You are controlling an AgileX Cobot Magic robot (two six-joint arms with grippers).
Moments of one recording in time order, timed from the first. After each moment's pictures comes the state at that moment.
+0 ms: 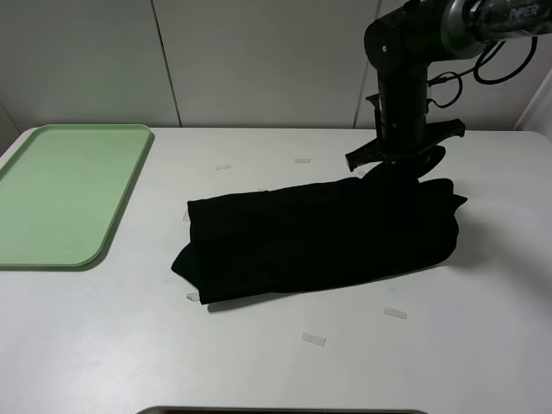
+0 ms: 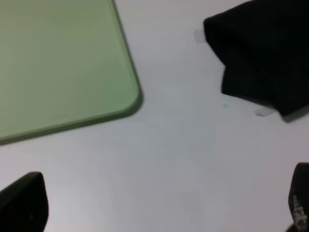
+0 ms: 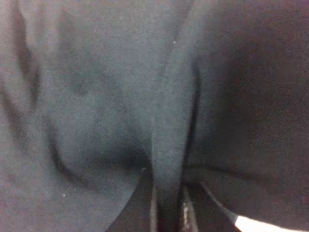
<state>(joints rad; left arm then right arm) -0.24 0.00 -0.49 0.07 1.06 -0.02 0.38 2.15 -1.64 -0.30 1.22 0.32</state>
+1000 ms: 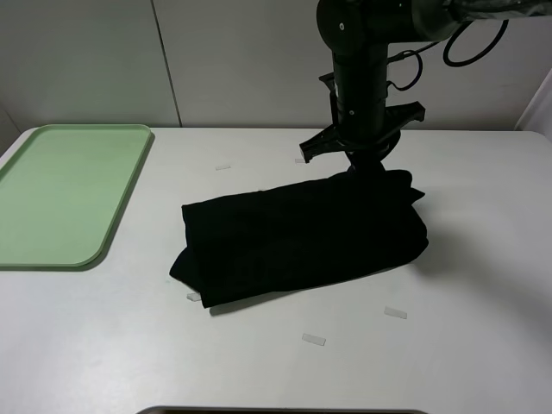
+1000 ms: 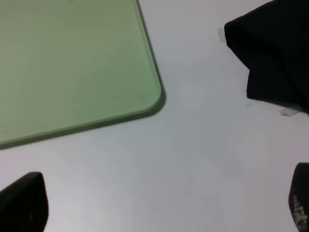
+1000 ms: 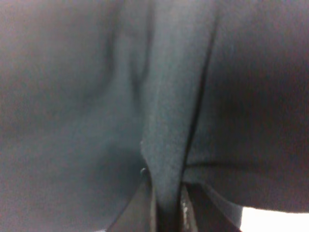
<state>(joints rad) -0.24 0.00 -0.49 0.11 1.07 -0.02 0.55 2.10 -1.66 -0.23 1.22 0.36</state>
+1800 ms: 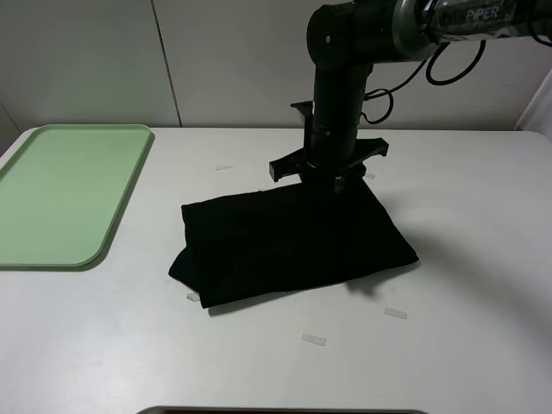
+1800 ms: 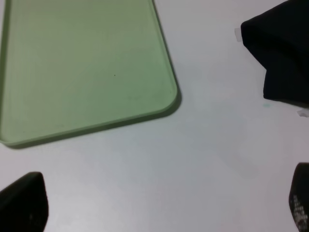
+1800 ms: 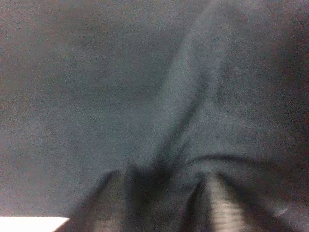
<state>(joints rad) -0.24 0.00 -0.49 0.16 1.06 -0.02 0.55 2.15 -1.66 0.06 1.17 0.15</state>
